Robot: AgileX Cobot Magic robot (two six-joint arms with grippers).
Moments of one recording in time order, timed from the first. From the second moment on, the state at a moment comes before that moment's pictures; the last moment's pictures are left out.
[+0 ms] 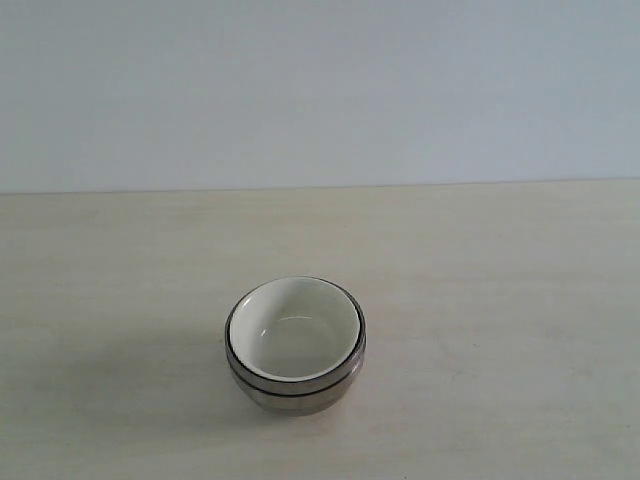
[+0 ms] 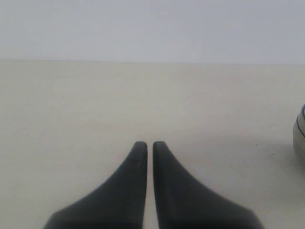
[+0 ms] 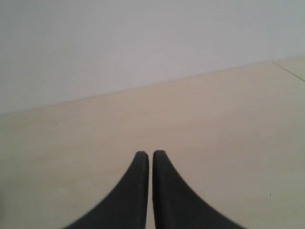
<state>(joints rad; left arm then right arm) 0.01 0.00 0.00 -0.09 0.31 0.04 -0.02 0.01 -0.02 0.16 0.24 0.03</state>
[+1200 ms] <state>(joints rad) 0.01 0.00 0.00 -0.09 0.31 0.04 0.01 0.01 0.00 0.13 0.33 0.03</state>
